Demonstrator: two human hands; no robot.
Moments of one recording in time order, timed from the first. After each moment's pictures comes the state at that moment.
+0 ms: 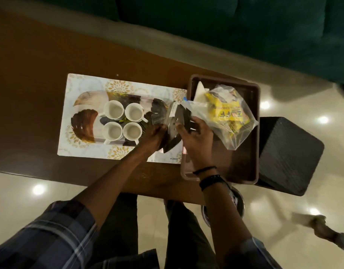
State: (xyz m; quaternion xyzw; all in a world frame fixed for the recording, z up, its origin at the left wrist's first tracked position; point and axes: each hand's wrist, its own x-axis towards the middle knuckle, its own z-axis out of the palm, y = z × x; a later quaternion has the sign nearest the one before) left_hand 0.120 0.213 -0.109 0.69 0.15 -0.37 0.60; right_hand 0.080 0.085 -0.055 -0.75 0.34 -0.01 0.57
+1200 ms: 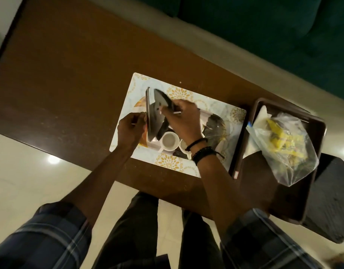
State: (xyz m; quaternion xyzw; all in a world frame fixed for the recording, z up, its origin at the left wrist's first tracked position) left_hand 0.182 0.432 -0.118 0.78 0.30 -0.14 0.53; right_hand 0.218 0.279 -0.076 -0.86 0.12 0.14 0.48
